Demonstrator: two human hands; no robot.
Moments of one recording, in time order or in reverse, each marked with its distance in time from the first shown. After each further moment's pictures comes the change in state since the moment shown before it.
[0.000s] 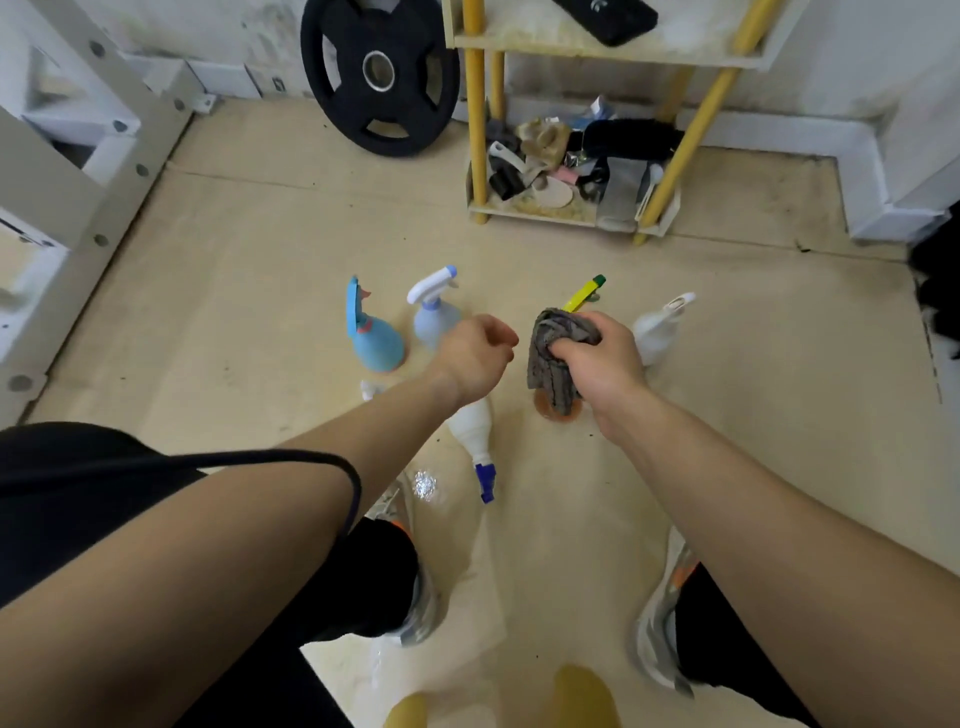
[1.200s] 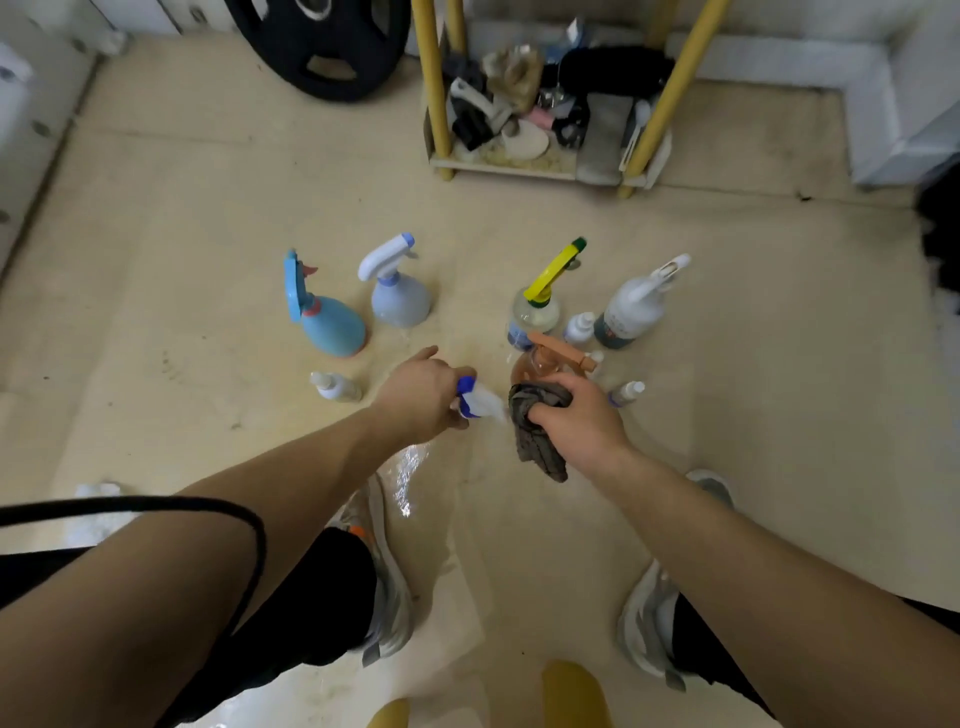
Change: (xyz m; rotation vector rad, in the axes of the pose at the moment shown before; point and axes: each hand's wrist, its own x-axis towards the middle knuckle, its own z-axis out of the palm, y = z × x) left_hand 0.054 -0.108 0.040 0.902 -0.213 0.449; right_hand 0.010 0.093 -0.011 -0.284 -0.180 0.126
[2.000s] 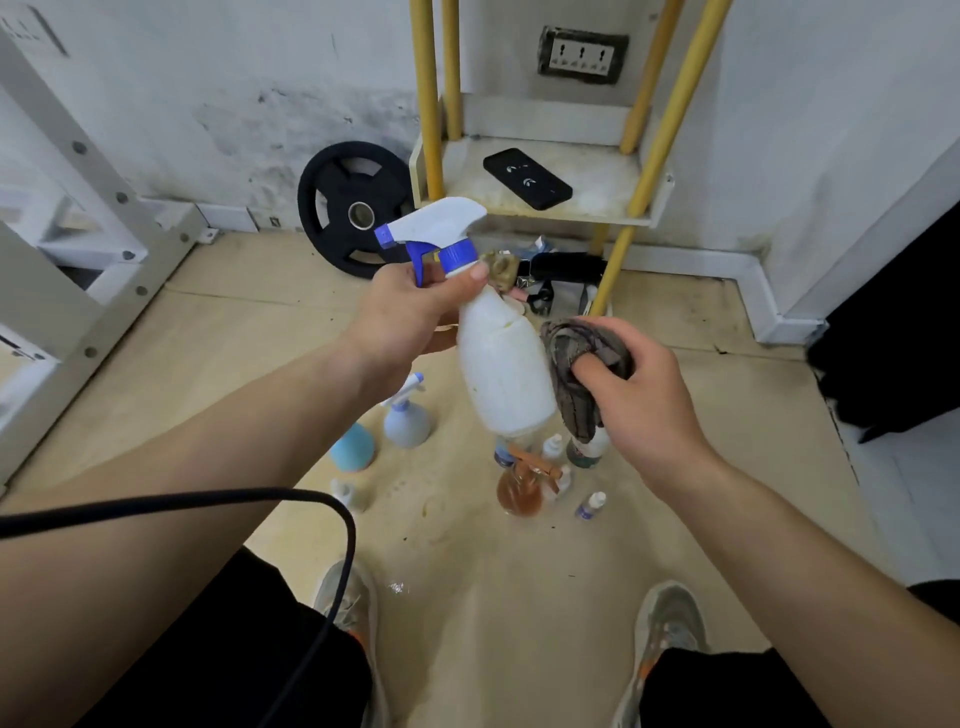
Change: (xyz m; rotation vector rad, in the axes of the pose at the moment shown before) left_hand -0.081 0.089 -0.282 -1.423 0.556 -0.116; right_hand -0.122 -0.164 -0.108 0.207 0.257 -0.577
